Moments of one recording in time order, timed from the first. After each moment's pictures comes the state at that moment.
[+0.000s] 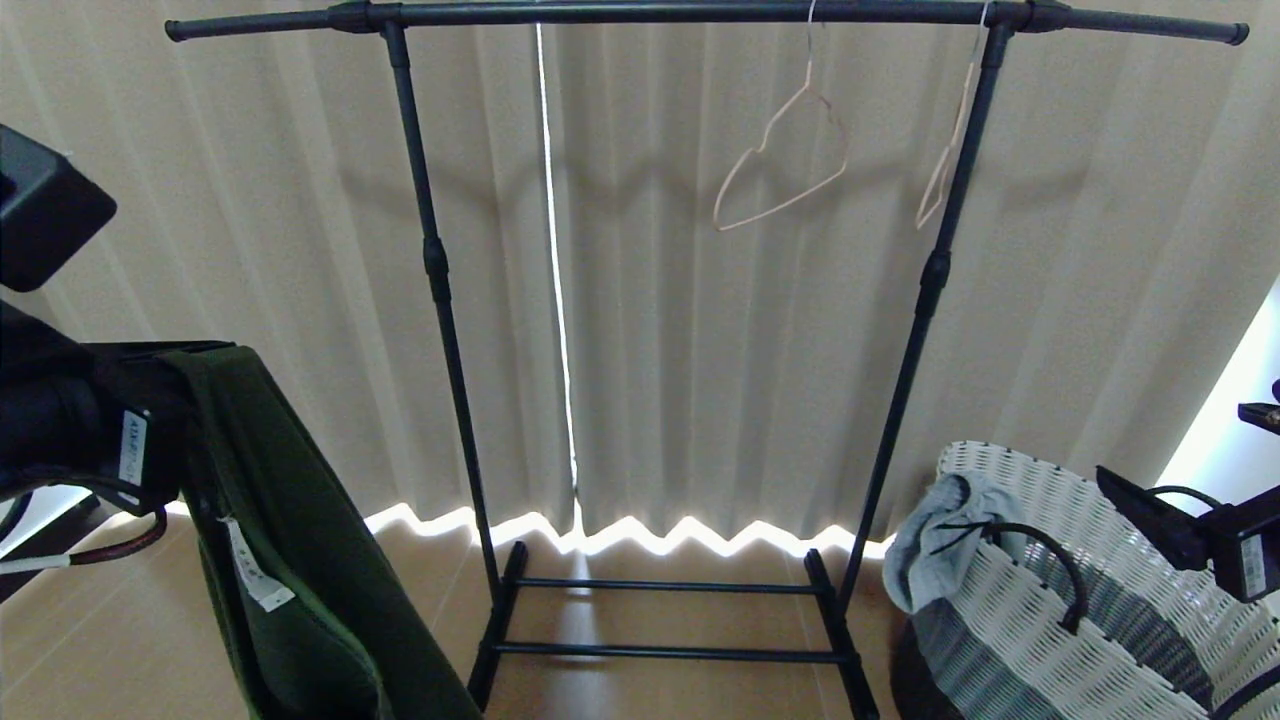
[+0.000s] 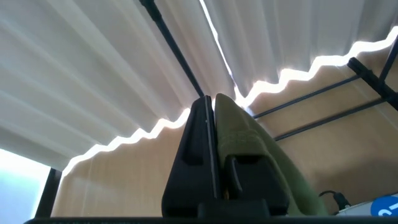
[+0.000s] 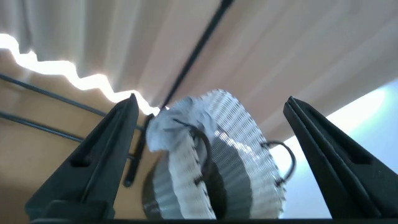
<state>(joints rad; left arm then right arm) -0.41 1.13 -0.92 0.08 0.27 0.34 0.23 1.06 -0.47 -0.34 -0.28 -0.39</state>
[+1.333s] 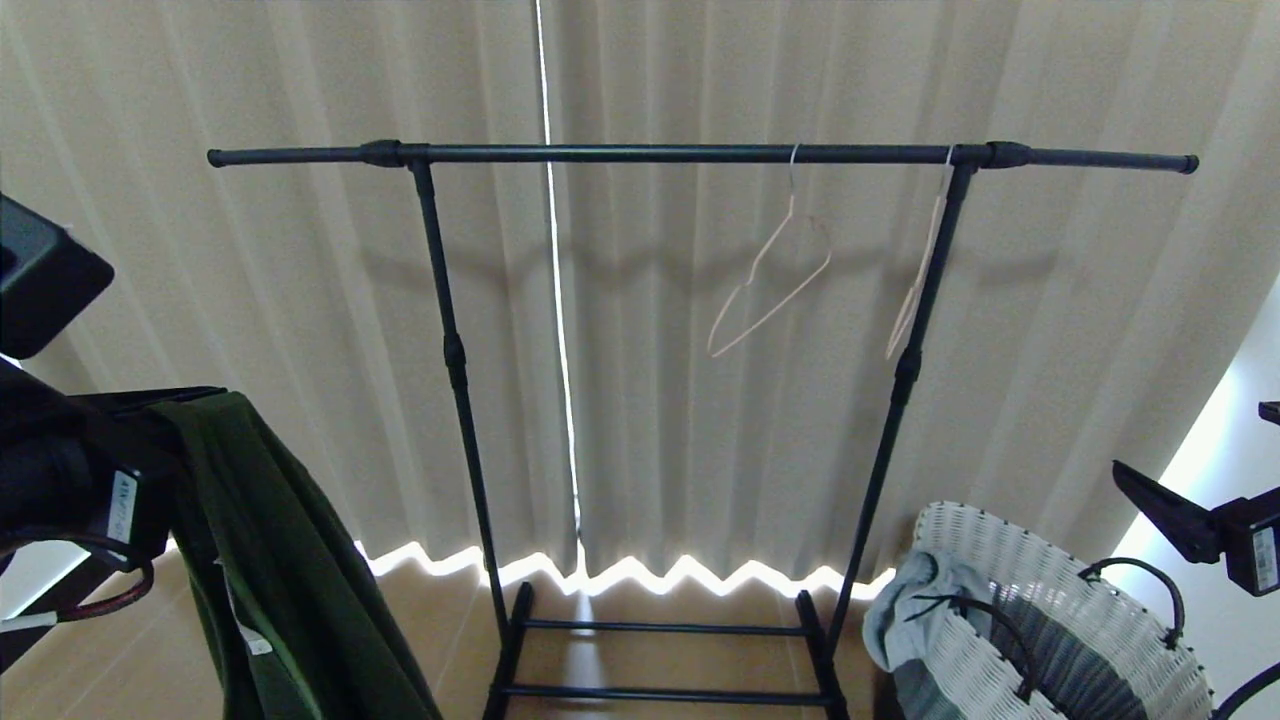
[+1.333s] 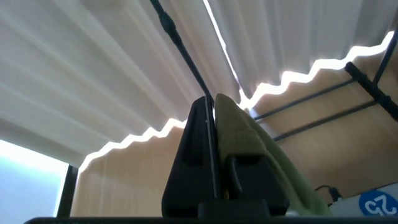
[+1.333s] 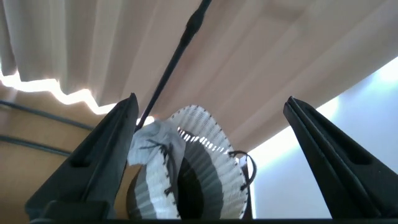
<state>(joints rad) -0.41 1.08 -0.83 0.08 0.27 0.34 0.19 1.06 -0.47 -0.34 -0.27 -0.39</state>
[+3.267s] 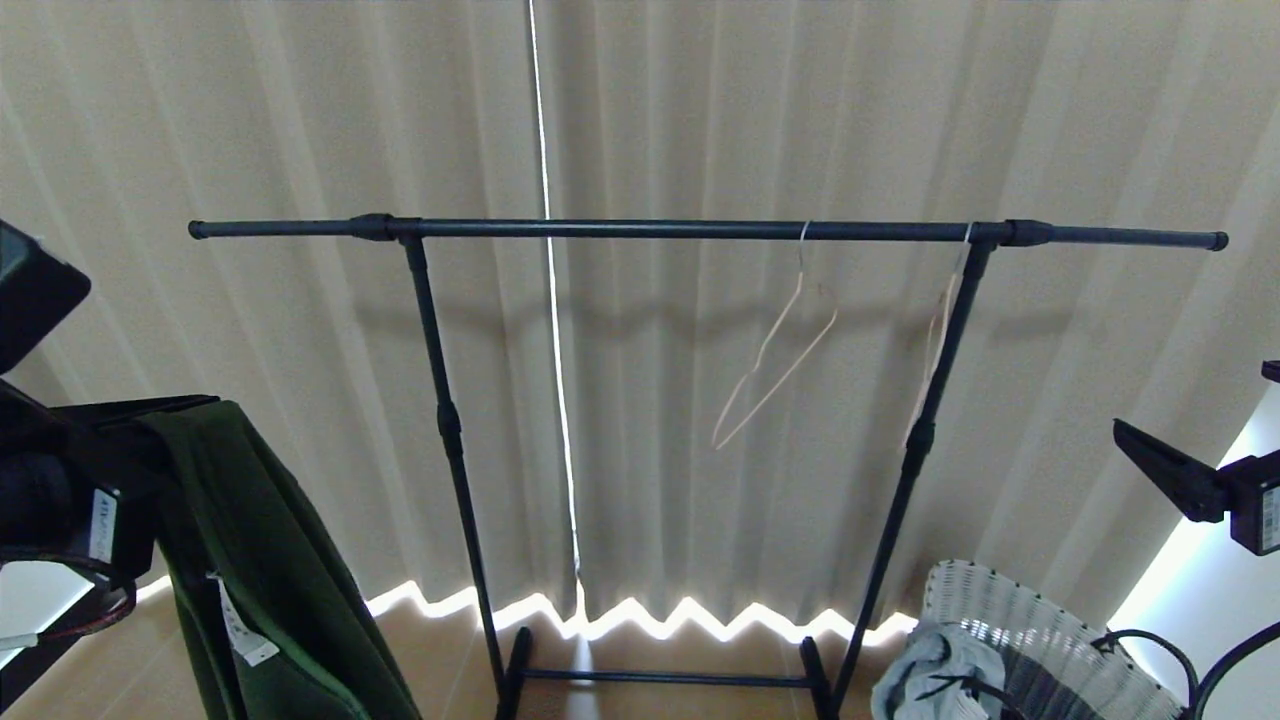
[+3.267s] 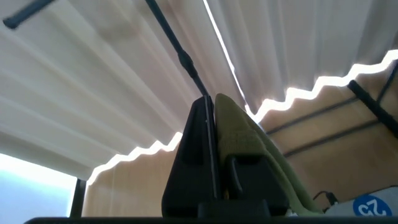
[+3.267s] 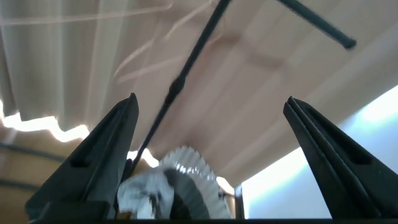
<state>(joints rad) -0.41 1.06 -0.81 0.08 0.26 0.35 0.19 1.07 -0.53 -0.37 -0.24 -0.38</state>
